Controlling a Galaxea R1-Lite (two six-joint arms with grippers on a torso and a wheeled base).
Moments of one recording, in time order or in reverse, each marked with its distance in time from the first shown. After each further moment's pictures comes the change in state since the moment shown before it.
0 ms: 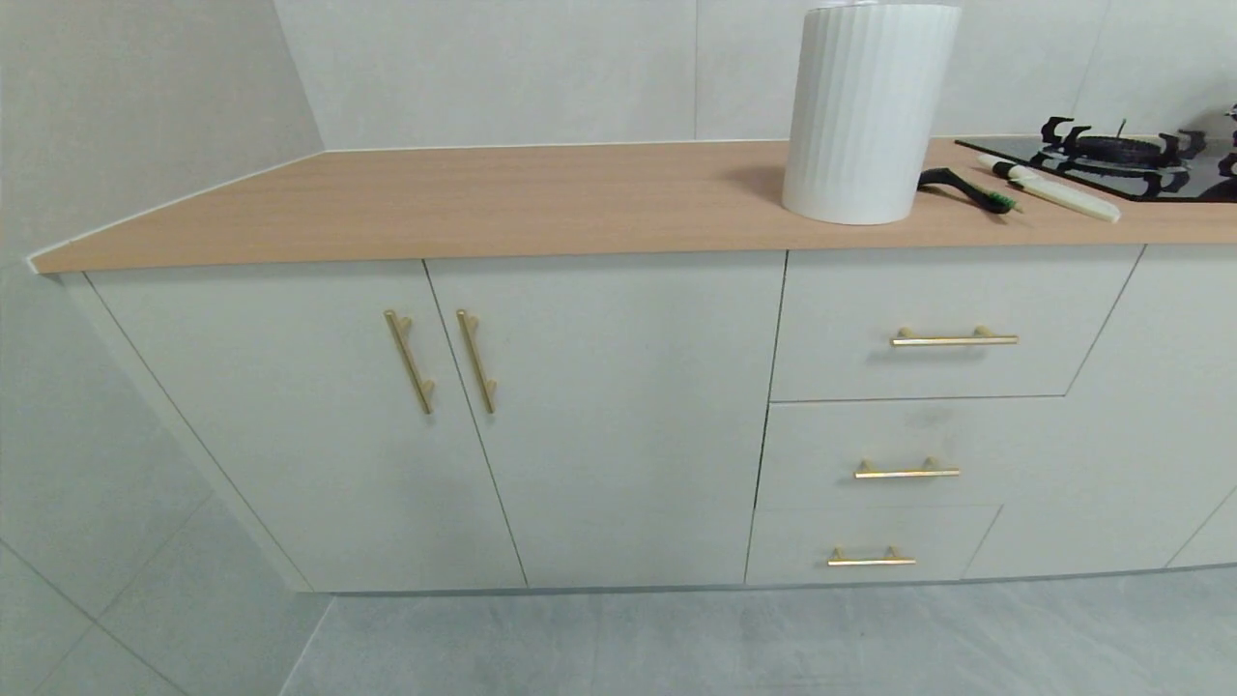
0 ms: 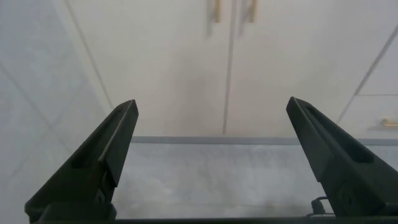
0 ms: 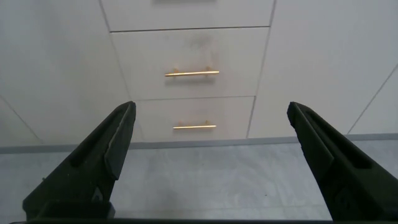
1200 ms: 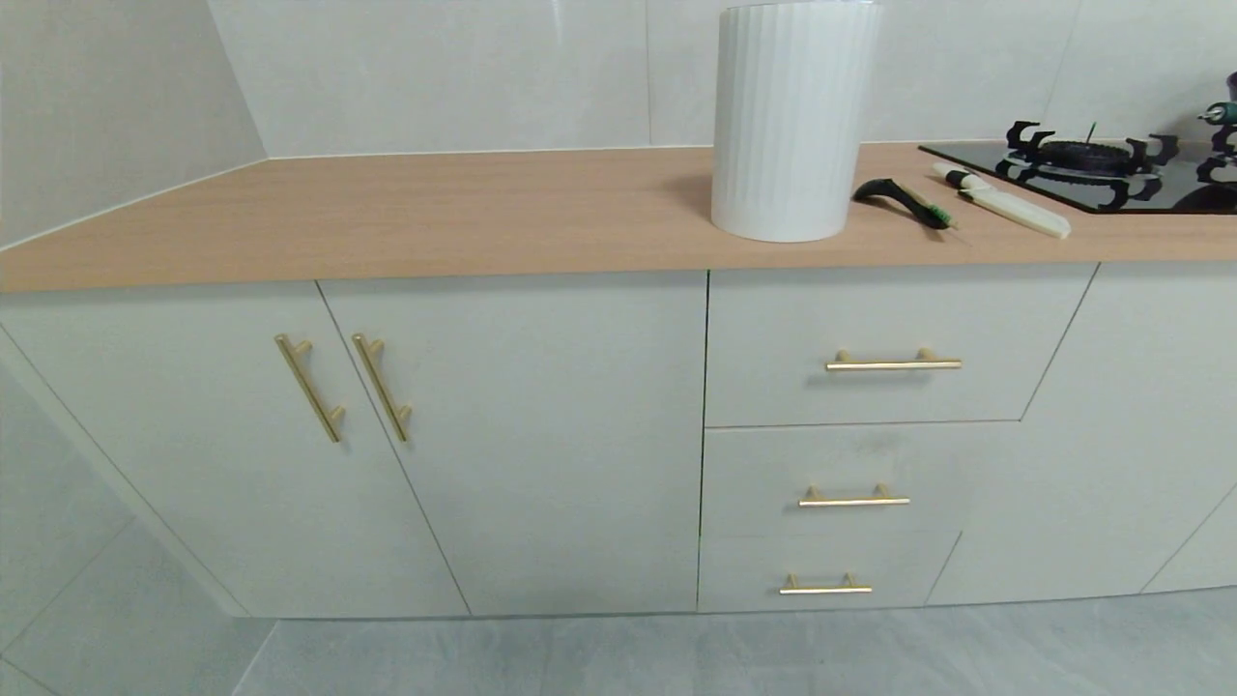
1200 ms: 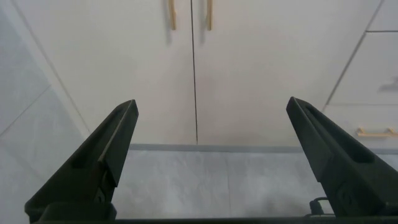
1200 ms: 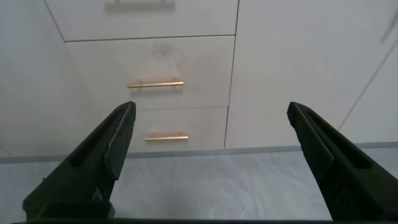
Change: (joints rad) left arm 0.000 0.000 0.000 0.000 0.001 -0.009; right arm 0.000 0.001 0.000 0.000 0.000 0.001
